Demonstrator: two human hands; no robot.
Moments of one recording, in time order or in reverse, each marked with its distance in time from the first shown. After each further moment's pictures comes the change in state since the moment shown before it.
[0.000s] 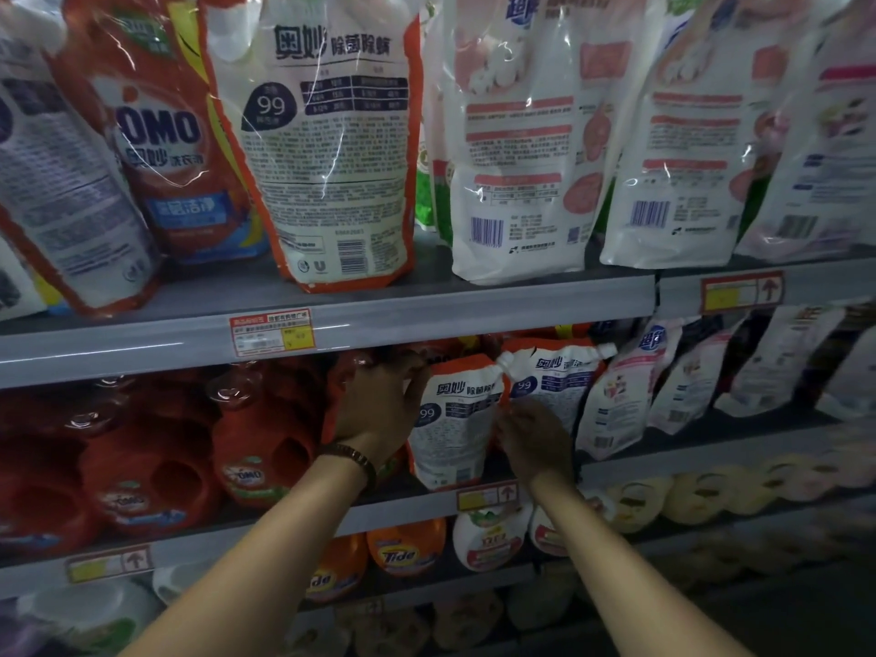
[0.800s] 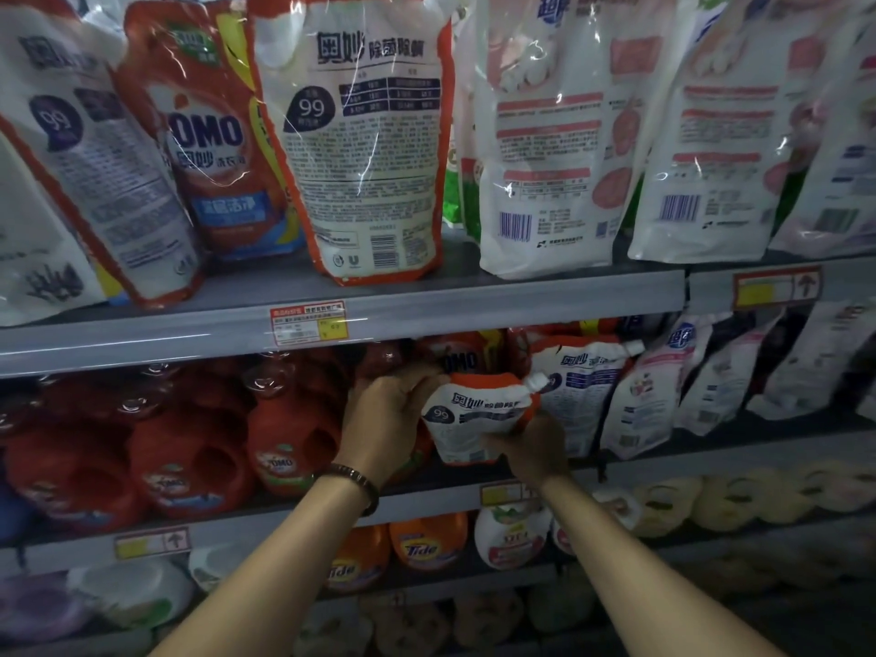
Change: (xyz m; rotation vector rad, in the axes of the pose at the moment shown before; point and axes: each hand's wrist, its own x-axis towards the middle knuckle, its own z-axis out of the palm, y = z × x) left_hand -0.033 -0.012 -0.021 -0.209 0.075 -0.005; right_hand -0.006 0.007 0.022 0.033 -0.190 -0.195
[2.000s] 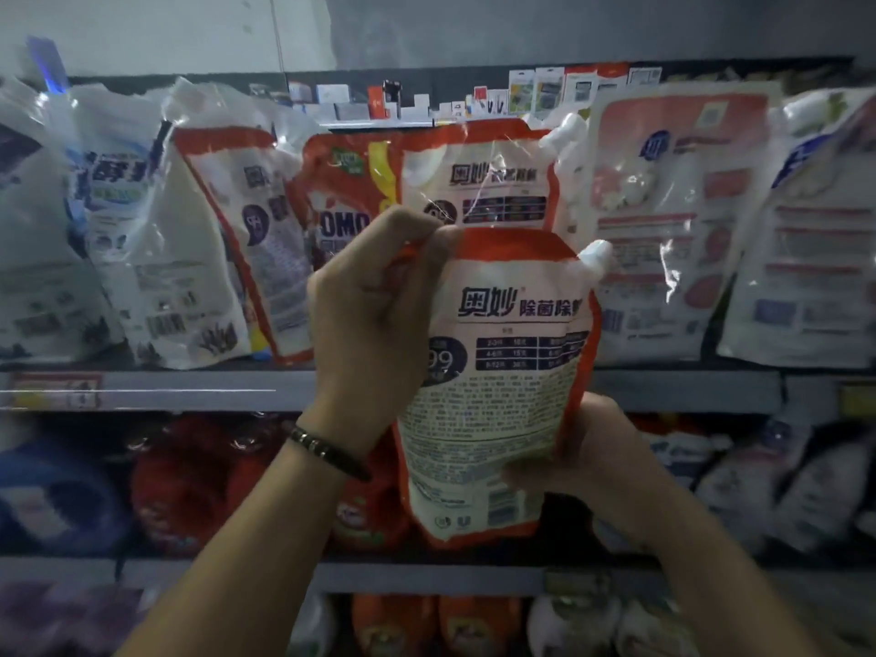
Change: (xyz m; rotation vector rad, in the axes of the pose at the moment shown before) left_hand 0.052 0.122 -0.187 -0.228 0.558 0.374; right_hand -0.044 -0.232 -0.069 0.216 -0.461 -0.406
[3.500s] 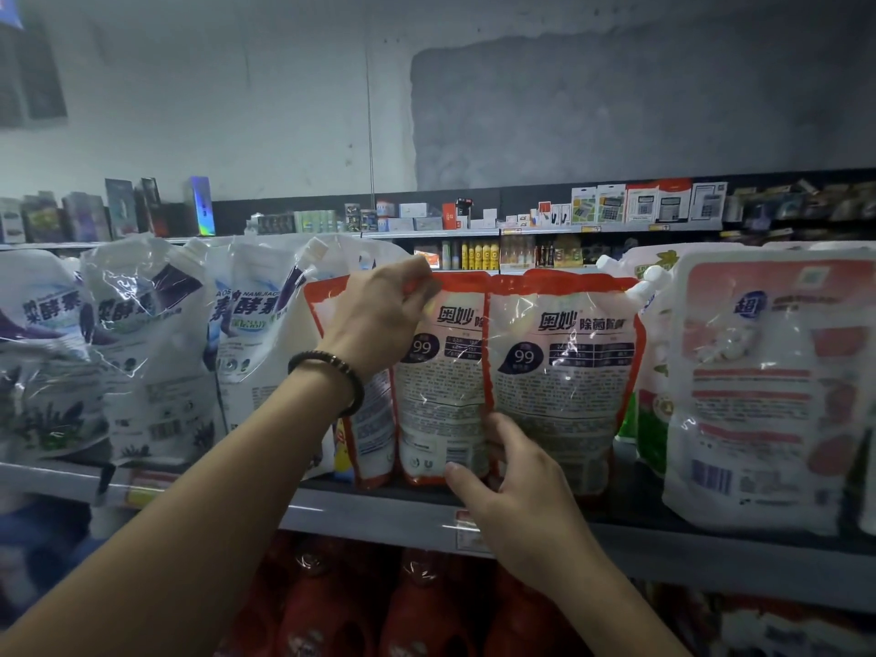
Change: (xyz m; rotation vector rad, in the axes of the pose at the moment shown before) left_hand 0.148 -0.088 -0.060 0.536 -0.328 -0.197; right_hand 0.117 -0.062 0.085 -0.246 0.178 0.033
